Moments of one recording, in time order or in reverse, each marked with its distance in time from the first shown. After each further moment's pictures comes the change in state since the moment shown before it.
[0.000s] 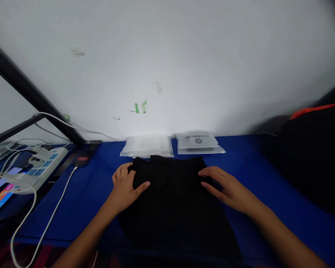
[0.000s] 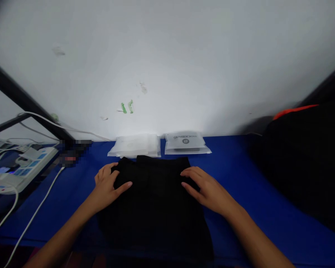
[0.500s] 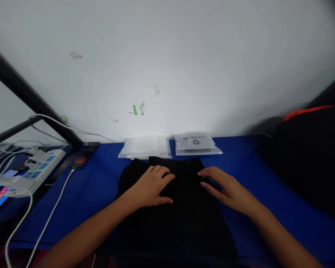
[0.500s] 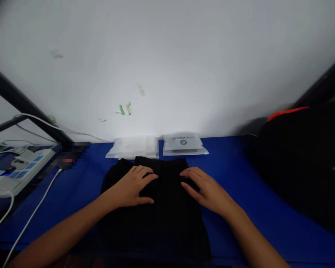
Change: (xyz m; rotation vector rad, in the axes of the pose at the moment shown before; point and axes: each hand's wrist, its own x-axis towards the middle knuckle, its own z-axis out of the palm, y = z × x) left_hand 0.044 0.075 -0.002 0.006 -0.285 0.661; right_hand -0.002 0.001 -0.004 0.006 0.017 0.001
